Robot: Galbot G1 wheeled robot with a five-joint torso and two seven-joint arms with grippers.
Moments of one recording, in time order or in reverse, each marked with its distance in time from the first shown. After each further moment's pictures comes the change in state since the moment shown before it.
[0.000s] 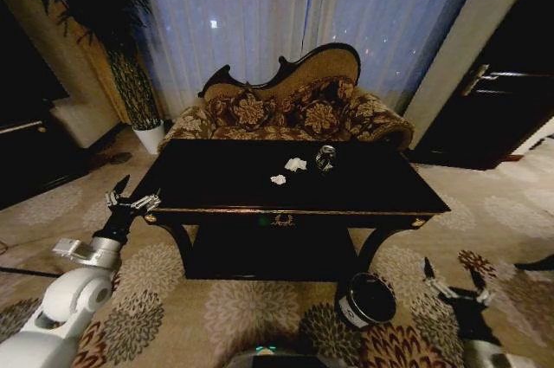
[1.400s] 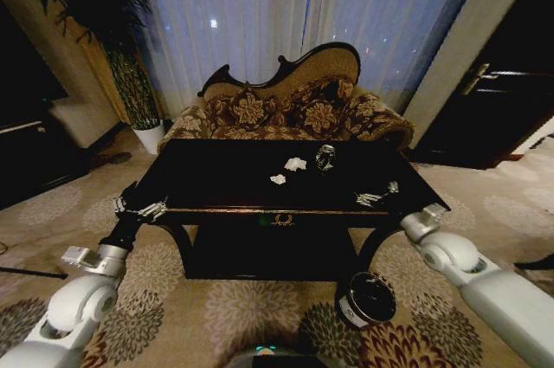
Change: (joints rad) left arm 0.046 -0.027 0.015 -0.034 0.064 0.007 0.004; right arm 0.797 -0.667 -0.698 -0.092 0.314 -0.447 0.047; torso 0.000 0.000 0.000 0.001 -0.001
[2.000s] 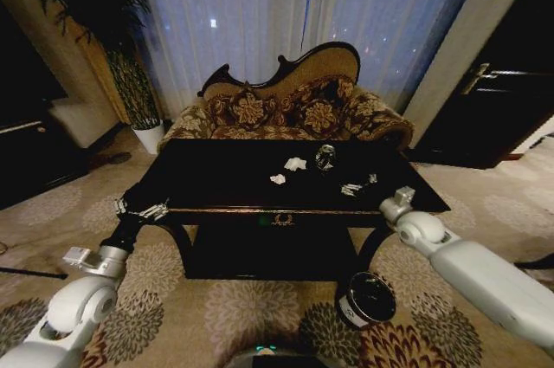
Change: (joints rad) left arm -0.002 0.008 0.012 0.017 0.002 0.000 0.003; right arm 0.427 0.002 -0.410 -0.167 0.079 -0.034 0.009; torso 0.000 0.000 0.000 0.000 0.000
